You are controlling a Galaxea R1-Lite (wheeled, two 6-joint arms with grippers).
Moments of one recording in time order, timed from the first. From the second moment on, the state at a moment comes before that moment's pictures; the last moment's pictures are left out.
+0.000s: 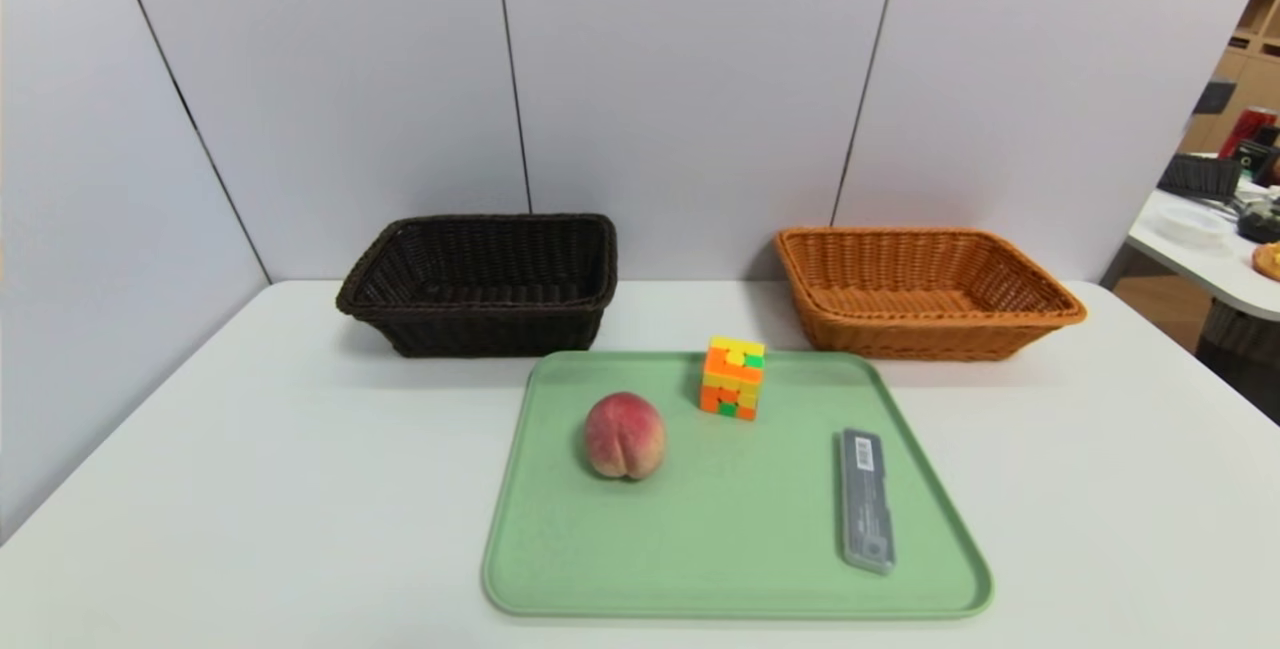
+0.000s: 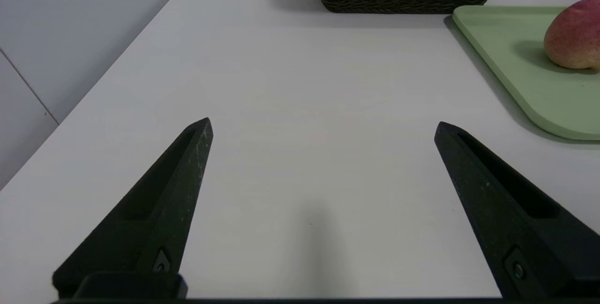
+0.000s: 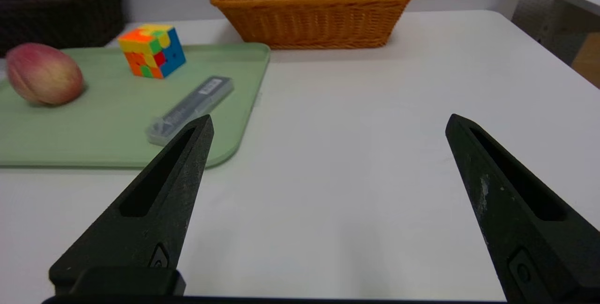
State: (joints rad) left arm 0.00 0.00 -0.04 0.03 0.01 -0.03; right arm 0.00 0.00 -0.07 0.02 0.05 0.06
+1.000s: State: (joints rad) left arm 0.00 0.55 -0.53 0.32 -0.06 -0.04; right arm 0.02 0.38 -0.41 0.26 0.14 0.11
